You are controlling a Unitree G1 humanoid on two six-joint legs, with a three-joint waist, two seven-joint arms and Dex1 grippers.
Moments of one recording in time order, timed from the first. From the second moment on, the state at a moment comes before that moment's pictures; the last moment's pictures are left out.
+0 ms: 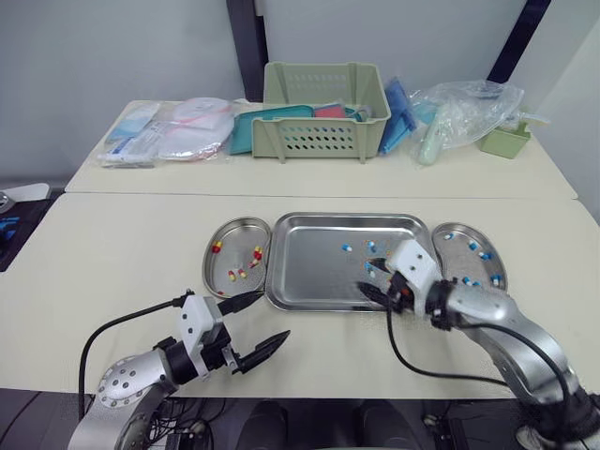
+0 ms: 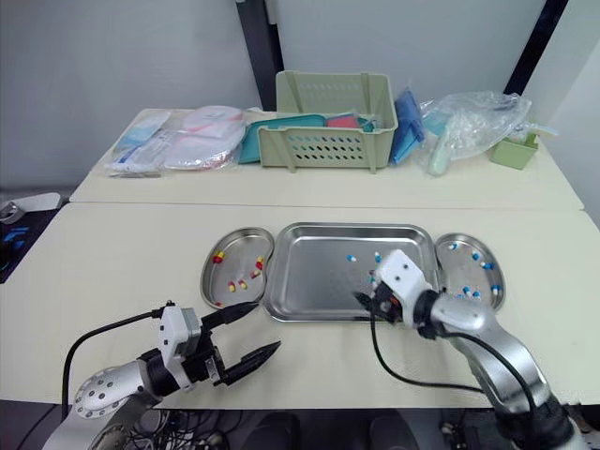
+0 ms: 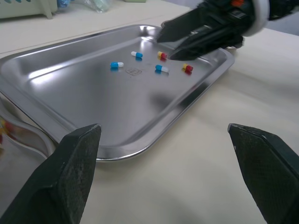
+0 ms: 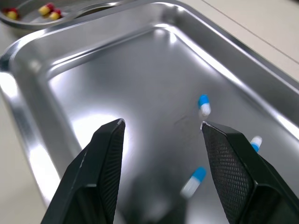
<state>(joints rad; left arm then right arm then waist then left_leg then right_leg) 0.30 0.55 0.07 -0.44 -0.46 0.14 -0.88 -0.35 -0.54 0.27 -0.43 0.23 0.80 0.55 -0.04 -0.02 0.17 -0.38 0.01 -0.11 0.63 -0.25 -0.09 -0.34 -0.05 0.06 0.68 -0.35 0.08</state>
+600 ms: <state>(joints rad) 0.30 0.54 0.06 -0.44 -0.45 0.12 -0.87 -0.67 -0.42 0.38 0.07 0.13 0.77 0.65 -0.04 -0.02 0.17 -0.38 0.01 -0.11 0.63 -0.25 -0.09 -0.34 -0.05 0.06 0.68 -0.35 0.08</state>
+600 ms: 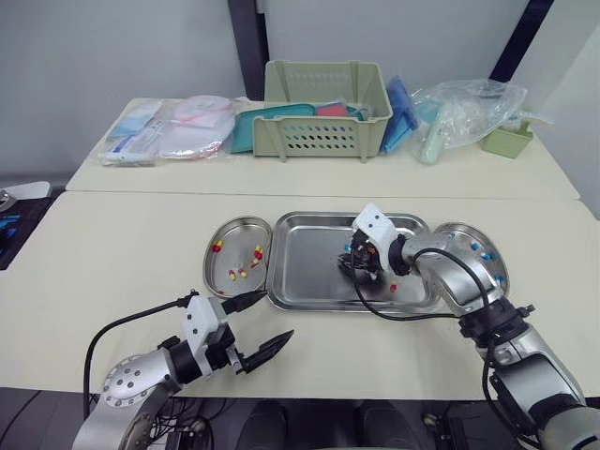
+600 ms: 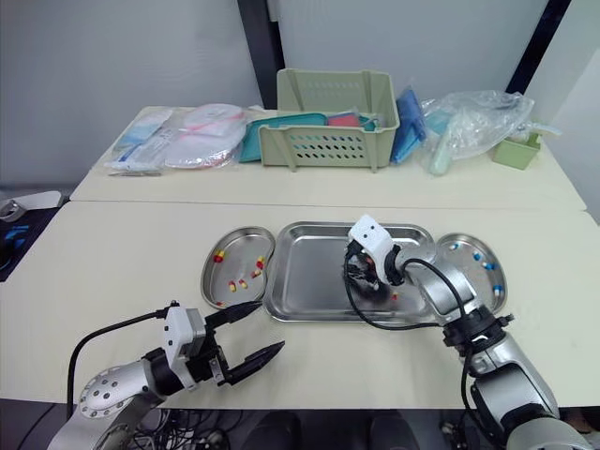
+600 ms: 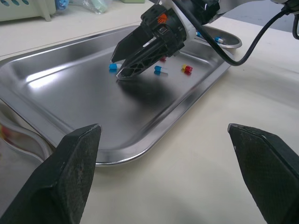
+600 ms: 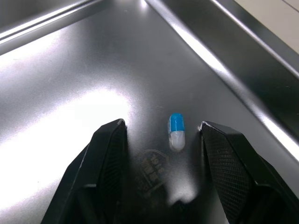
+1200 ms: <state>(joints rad) 0.28 0.55 0.04 -0.44 -0.44 0.12 -0.88 -0.65 -0.48 0.36 -0.07 0.07 0.76 0.73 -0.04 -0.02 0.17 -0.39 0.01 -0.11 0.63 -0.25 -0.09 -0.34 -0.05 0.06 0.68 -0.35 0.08</state>
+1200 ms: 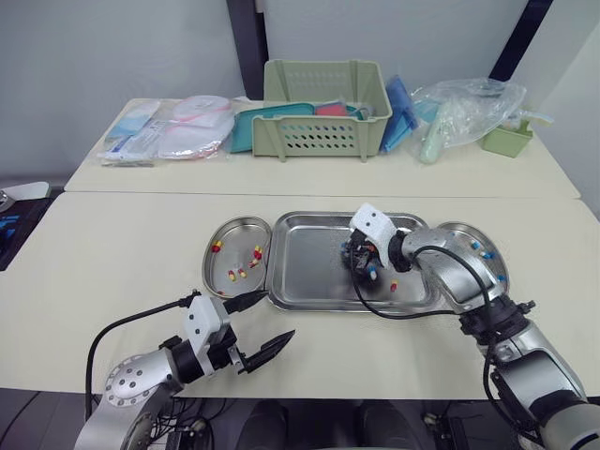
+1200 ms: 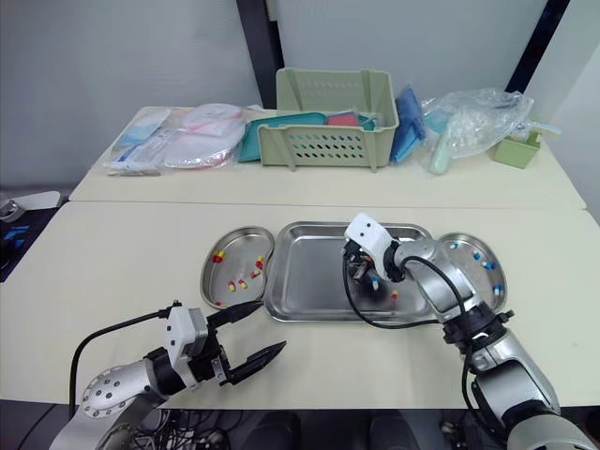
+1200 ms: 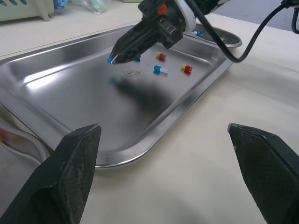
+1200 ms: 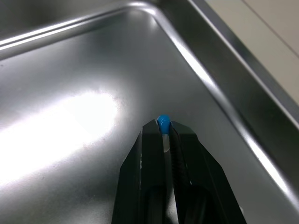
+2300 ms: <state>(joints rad) 0.19 0.54 0.01 -0.35 -0.51 -0.07 -1.12 -0.01 -0.76 -0.40 -0.60 0.31 1.12 0.58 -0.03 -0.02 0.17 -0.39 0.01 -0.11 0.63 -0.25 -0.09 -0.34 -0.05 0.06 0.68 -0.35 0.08</state>
